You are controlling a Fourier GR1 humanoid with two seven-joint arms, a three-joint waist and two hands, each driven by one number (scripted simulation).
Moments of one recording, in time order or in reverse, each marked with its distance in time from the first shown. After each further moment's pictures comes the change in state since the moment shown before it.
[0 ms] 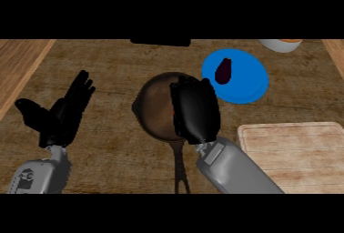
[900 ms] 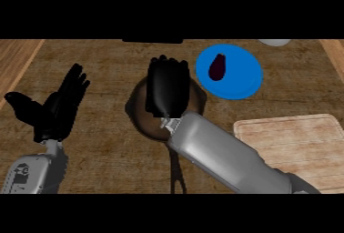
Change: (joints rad) left arm -0.040 0.006 0.036 0.007 -0.001 0.016 0.007; right arm -0.362 -0.004 0.143 0.356 -0.255 -0.283 0.378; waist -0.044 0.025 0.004
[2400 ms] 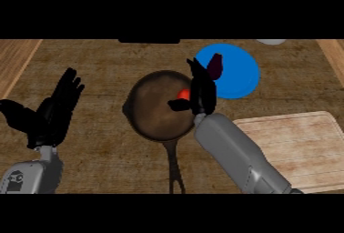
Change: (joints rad) left arm 0.046 -0.001 0.023 -0.030 -0.004 -0.013 -0.010; right arm 0.142 0.004 -0.154 0.446 -0.634 -0.617 -0.603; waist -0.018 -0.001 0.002
